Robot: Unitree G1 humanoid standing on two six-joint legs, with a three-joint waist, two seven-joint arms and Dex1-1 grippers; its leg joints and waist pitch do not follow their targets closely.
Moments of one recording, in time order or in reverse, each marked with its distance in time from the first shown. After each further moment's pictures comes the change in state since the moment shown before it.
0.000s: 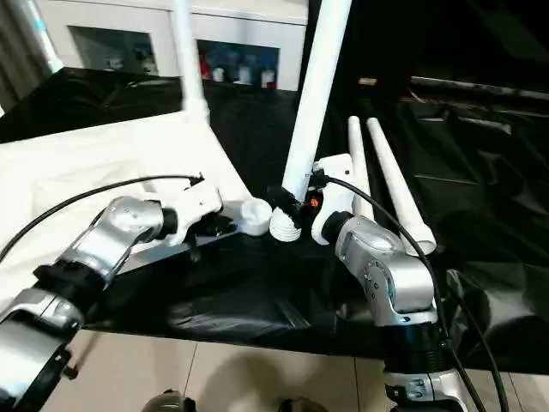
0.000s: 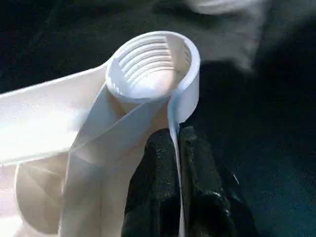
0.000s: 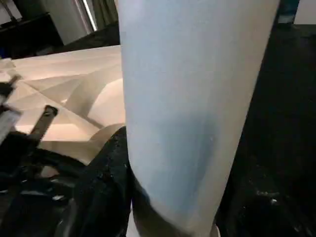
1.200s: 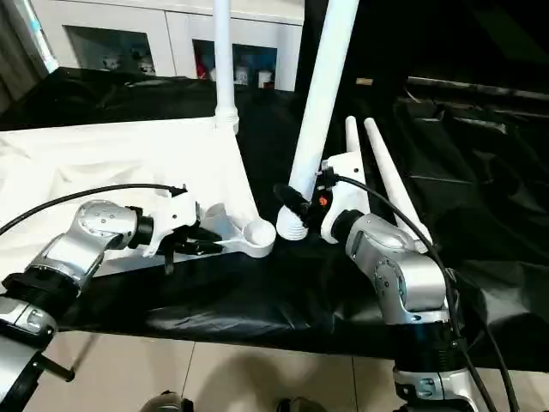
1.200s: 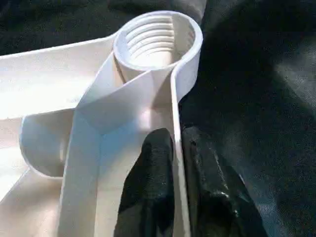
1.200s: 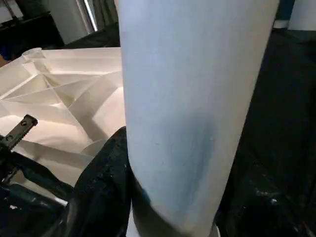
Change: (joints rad) left arm 0.028 0.064 0.039 -0.004 -0.046 -0.021 -0.185; right arm -0.001 -0.031 -0.019 0.000 0.007 0.000 0.048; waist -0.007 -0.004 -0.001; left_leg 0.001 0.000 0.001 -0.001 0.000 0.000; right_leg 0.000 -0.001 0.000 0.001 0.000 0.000
